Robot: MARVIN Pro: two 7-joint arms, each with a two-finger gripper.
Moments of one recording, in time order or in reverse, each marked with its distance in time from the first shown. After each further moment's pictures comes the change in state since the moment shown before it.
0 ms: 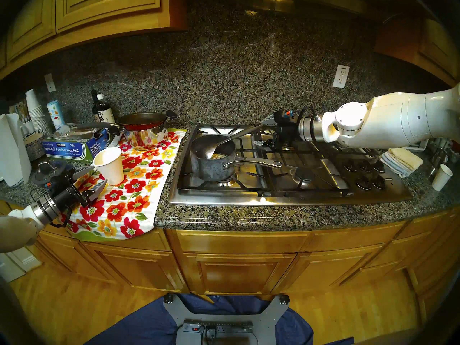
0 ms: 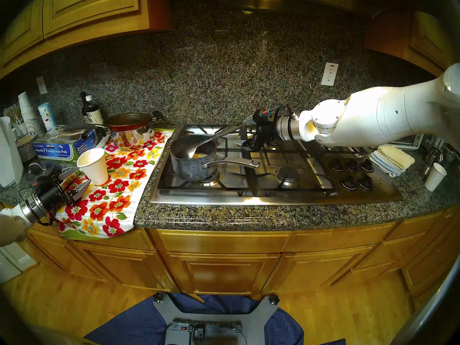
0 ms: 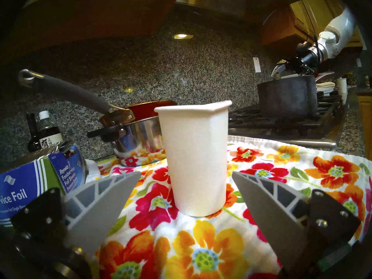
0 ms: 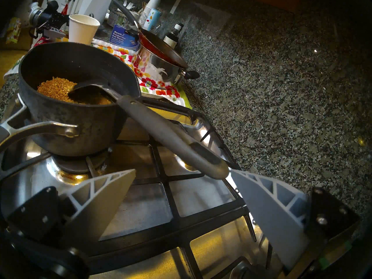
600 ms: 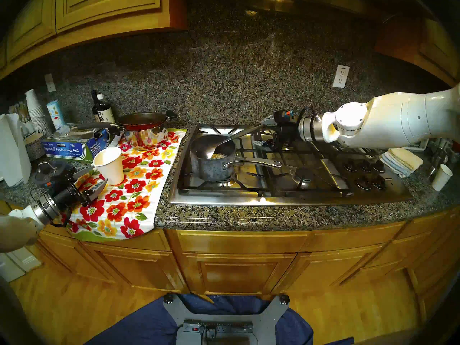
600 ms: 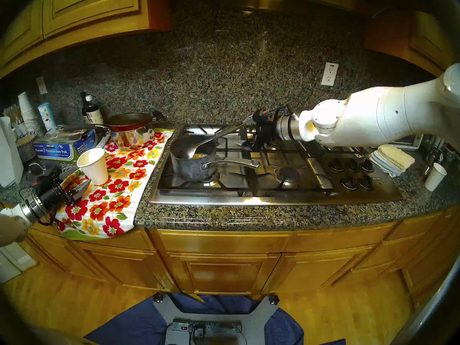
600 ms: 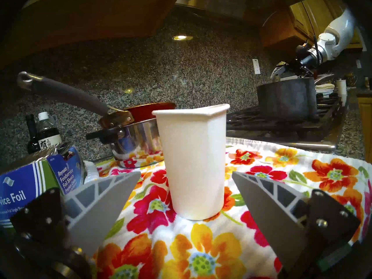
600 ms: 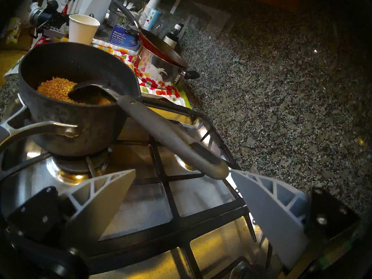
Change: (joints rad) left arm 0.017 0.002 -0.020 -0.010 0.001 0.000 0.000; right arm 0.000 0.000 0.000 0.000 0.000 0.000 0.000
